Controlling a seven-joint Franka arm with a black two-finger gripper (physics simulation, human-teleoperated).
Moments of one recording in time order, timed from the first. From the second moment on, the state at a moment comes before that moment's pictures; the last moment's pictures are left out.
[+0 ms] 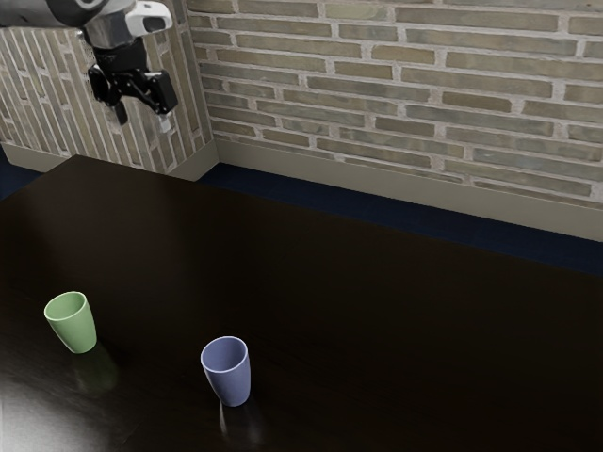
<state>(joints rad) -0.23 0.13 0.40 -1.39 -0.02 1.58 0.10</state>
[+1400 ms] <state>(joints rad) -0.48 -0.10 0.19 -2.38 -0.09 2.22 -0.47</state>
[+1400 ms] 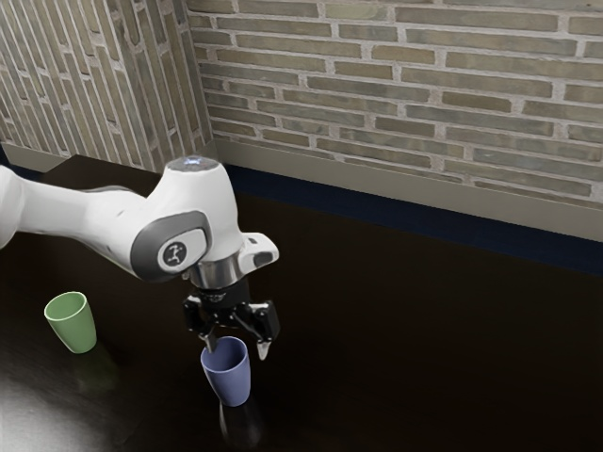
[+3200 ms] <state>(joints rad) -0.48 -0.05 0.18 -2.40 -0.11 2.33 -0.70</state>
